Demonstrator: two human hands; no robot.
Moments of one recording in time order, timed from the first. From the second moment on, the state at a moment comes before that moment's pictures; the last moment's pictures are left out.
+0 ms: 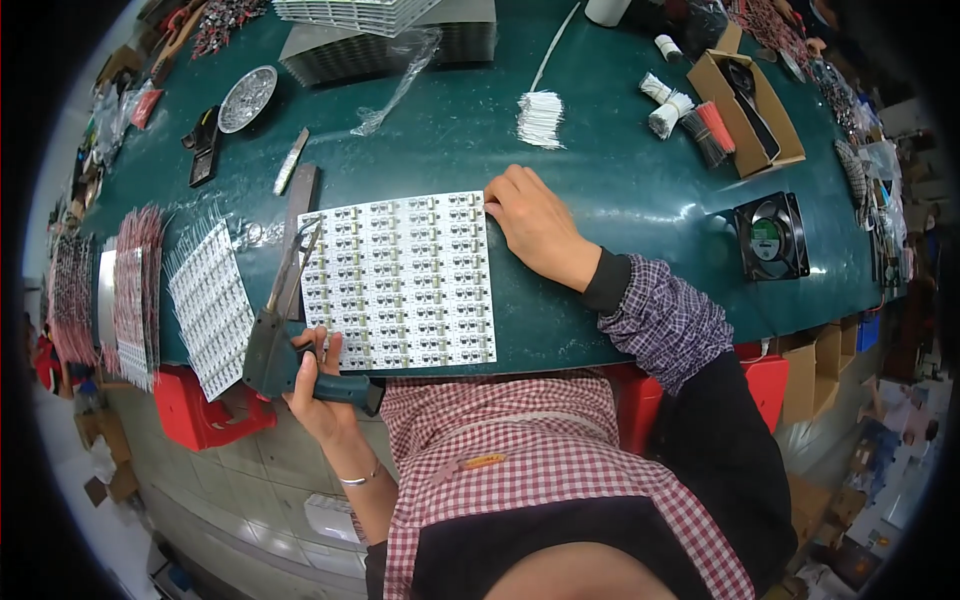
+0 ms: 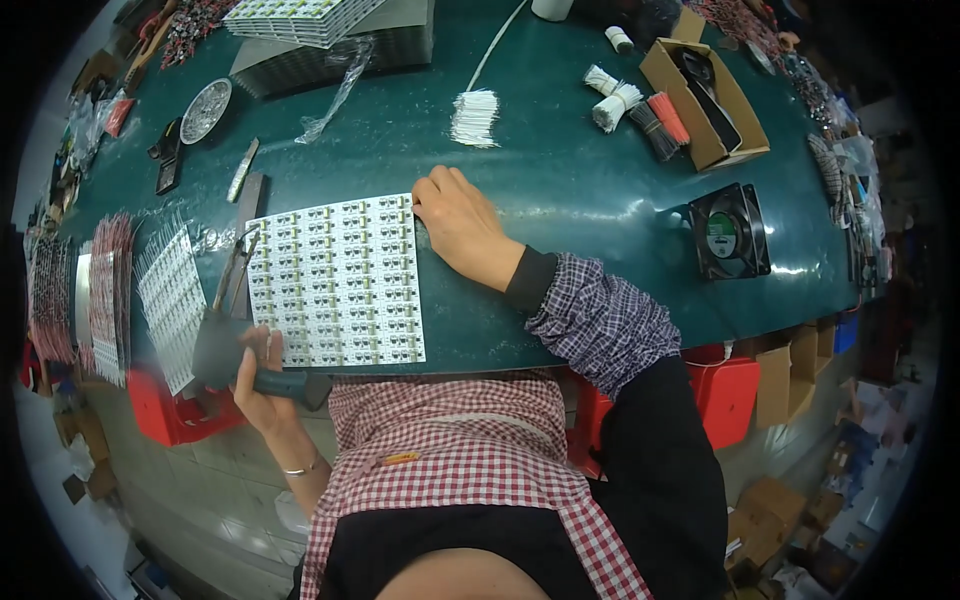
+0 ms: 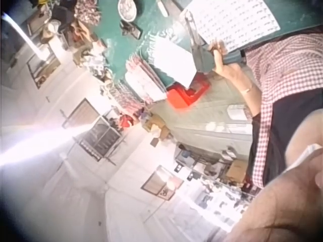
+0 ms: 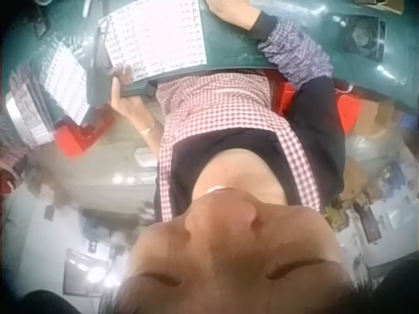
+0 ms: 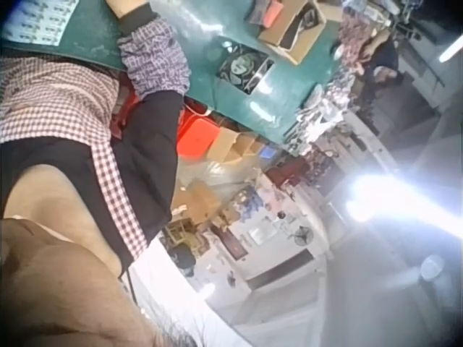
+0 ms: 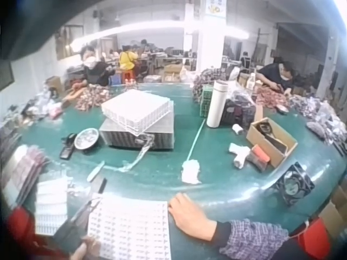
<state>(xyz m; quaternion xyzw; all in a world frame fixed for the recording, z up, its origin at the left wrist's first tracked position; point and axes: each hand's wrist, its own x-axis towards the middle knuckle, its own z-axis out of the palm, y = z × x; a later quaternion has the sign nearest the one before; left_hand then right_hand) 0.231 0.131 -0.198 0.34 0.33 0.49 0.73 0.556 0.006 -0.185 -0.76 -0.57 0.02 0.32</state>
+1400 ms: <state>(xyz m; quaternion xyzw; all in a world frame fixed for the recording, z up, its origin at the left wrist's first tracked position) 0.257 0.136 -0.205 0.40 0.27 0.48 0.73 0.592 -0.036 -0.169 -0.63 -0.26 0.42 0.60</state>
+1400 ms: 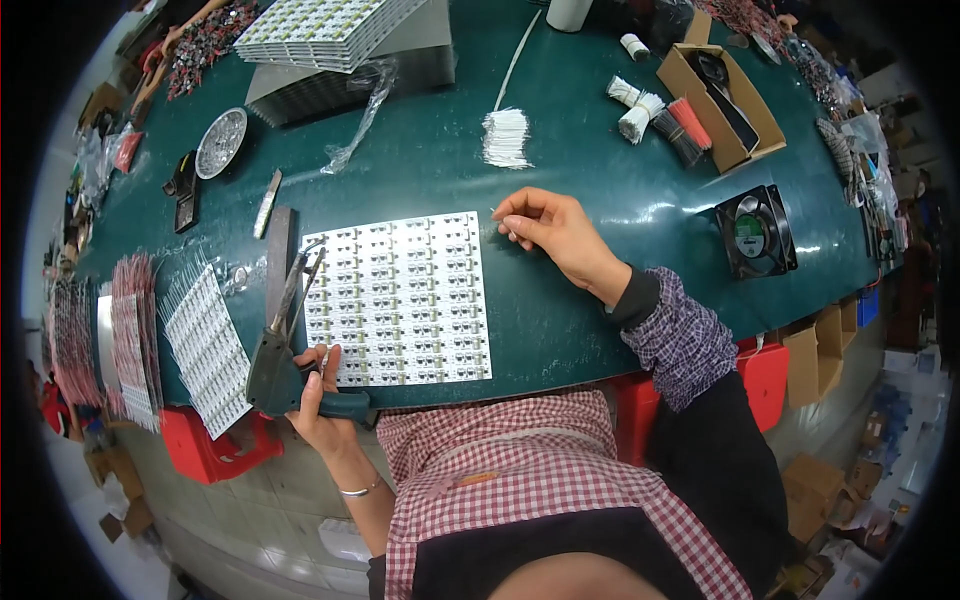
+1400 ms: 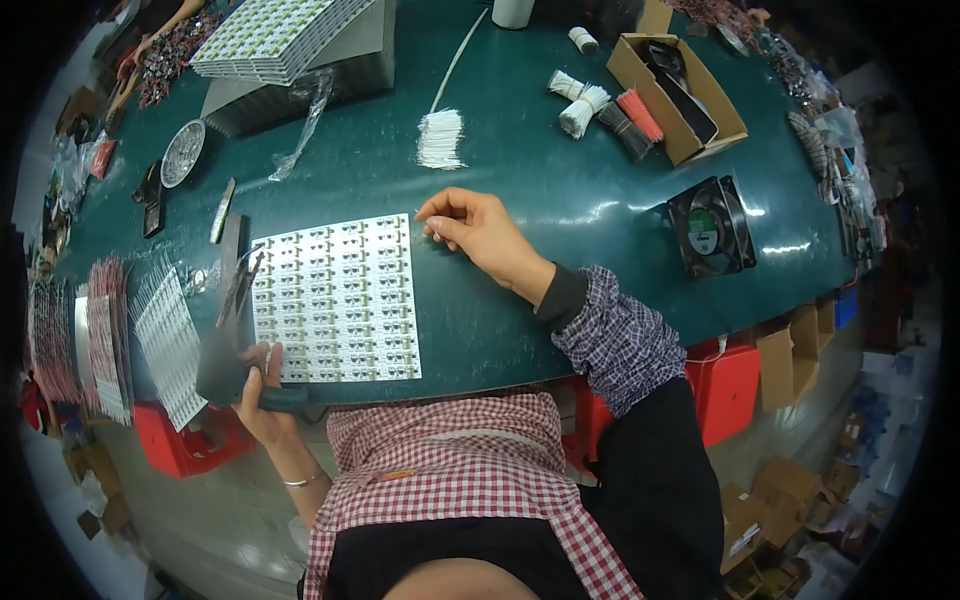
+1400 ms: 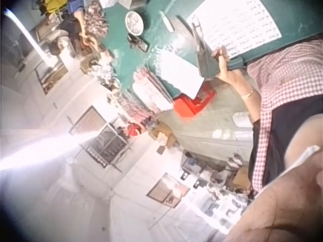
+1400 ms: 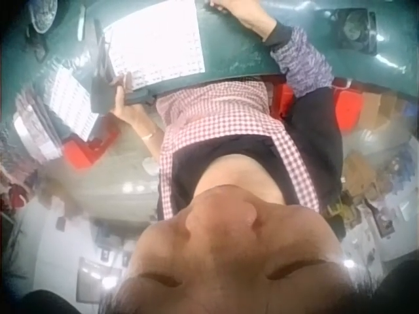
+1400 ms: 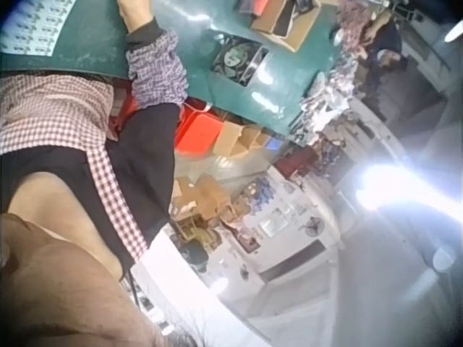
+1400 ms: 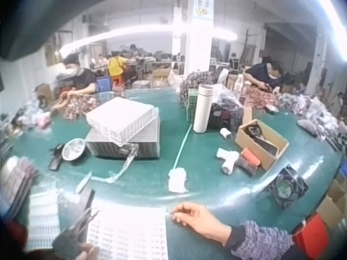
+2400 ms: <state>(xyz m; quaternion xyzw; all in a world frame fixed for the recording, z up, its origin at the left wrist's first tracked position) 0.288 0.094 -0.171 0.42 0.29 0.45 0.73 0.642 0.010 -0.193 -0.80 -0.51 -0.19 0.25</state>
